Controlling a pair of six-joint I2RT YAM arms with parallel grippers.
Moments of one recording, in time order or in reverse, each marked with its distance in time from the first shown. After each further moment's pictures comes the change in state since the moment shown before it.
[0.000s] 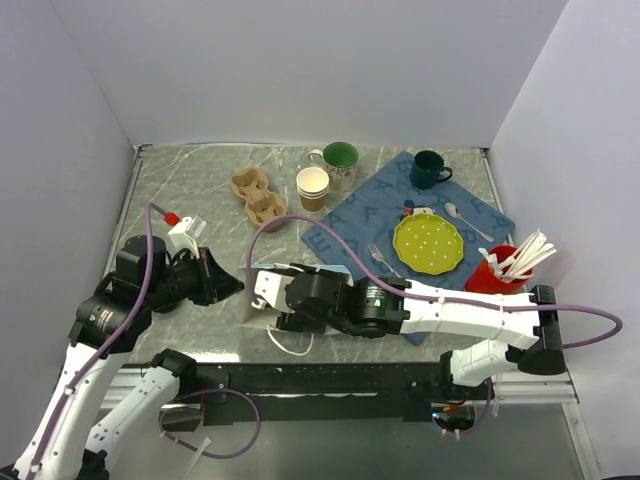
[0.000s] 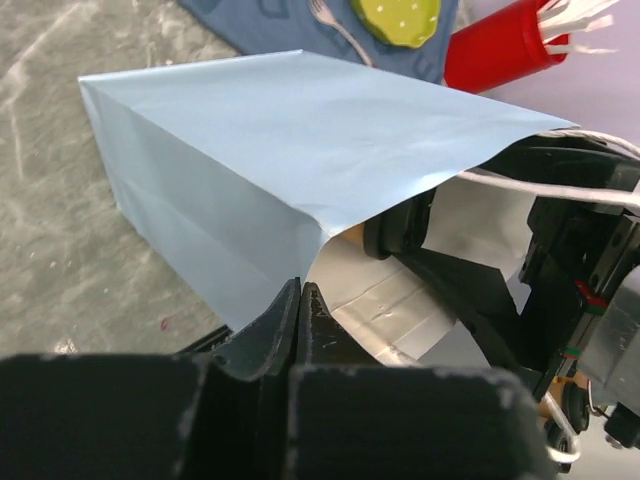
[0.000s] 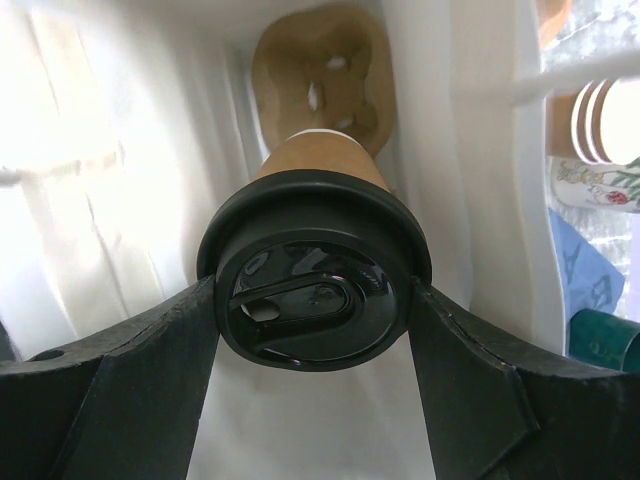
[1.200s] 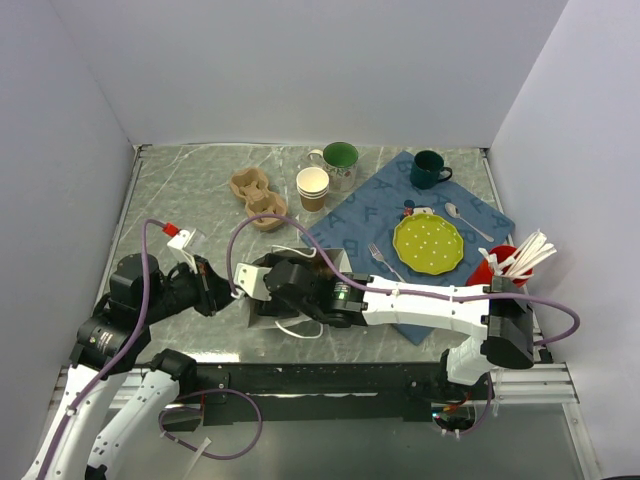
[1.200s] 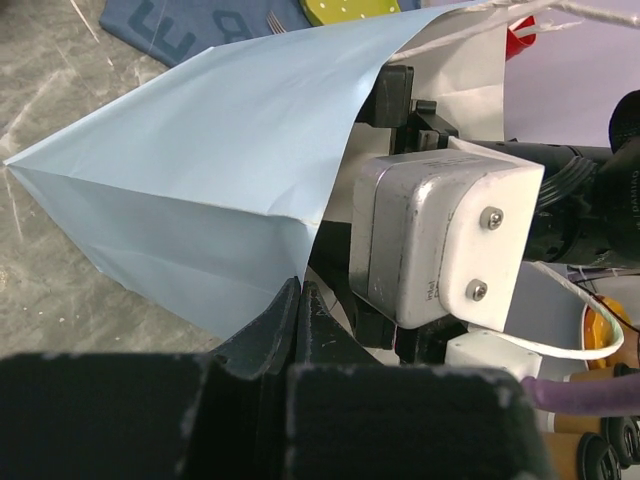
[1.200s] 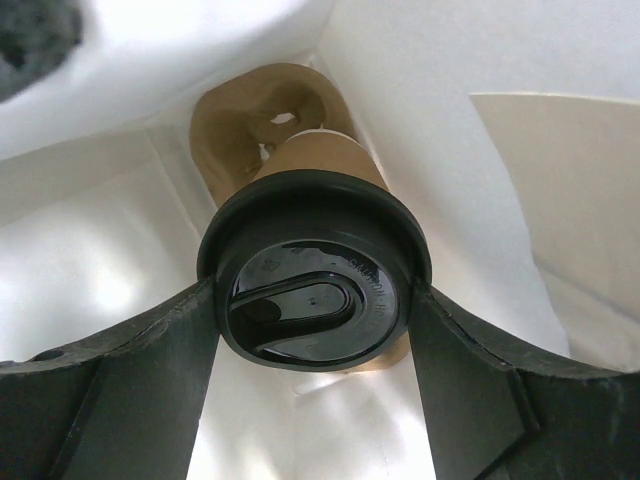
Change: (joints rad) left arm 0.000 -0.147 -0.140 0.143 0.067 0.085; right arm -0.102 0.162 -0.084 0.393 -0.031 -0.167
